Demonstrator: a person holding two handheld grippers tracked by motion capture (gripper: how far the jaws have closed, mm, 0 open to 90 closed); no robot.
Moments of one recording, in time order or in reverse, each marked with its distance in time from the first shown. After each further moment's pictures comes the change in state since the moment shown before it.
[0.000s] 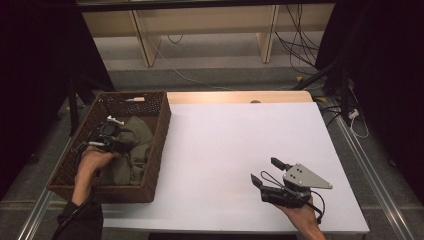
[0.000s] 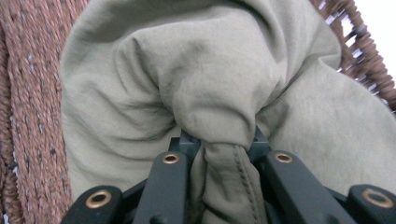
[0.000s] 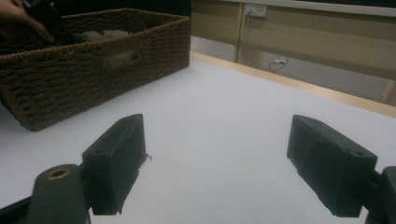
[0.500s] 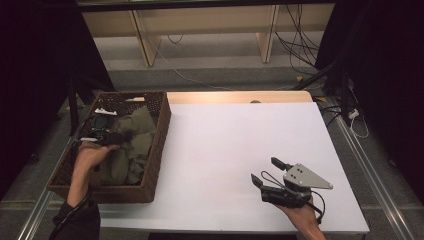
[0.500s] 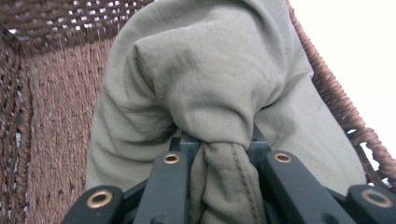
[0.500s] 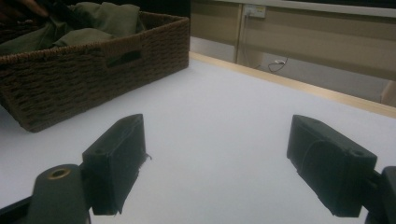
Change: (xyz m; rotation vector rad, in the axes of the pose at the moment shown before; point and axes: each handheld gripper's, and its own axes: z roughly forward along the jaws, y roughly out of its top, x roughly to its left) left arm -0.008 0.009 -0.038 -0.213 -0.041 -0.003; right arm 0.000 0.000 0.000 -0.005 -0.002 0.000
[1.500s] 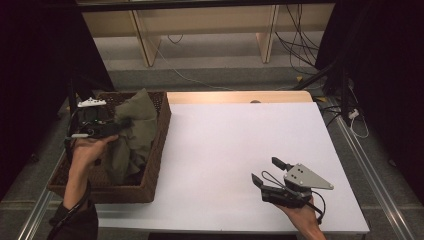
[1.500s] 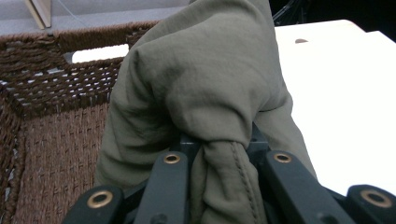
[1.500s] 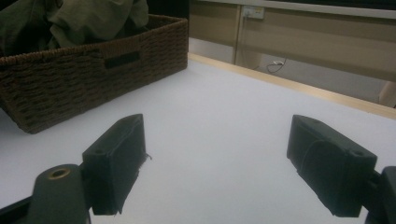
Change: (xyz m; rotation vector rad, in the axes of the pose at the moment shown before) left arm -0.014 0.016 -0.041 -0.229 -0.081 -0.026; right arm 0.000 0.000 -0.001 -0.004 -0.005 0.001
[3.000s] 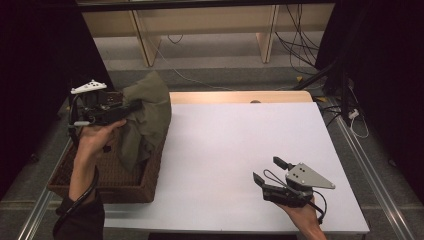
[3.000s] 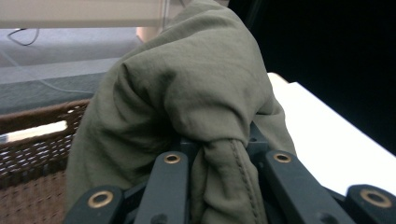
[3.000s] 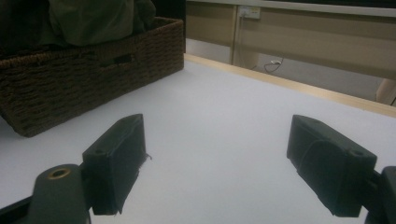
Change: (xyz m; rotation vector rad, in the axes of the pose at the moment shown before) left arm -0.036 0.039 -0.017 -0.179 -0.198 0.017; right arm -0.003 -0.001 -0.001 -0.004 -0.011 0.019
